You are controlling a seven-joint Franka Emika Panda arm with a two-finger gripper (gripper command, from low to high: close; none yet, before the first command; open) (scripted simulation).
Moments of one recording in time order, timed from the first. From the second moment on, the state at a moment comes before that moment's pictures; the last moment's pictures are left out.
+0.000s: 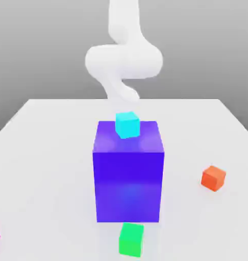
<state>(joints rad) 0.00 -0.71 -0.04 -2.29 0.02 2.32 0.79</state>
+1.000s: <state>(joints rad) -0.25 0.38 -0.37 -2.22 0.30 2.58 0.56</state>
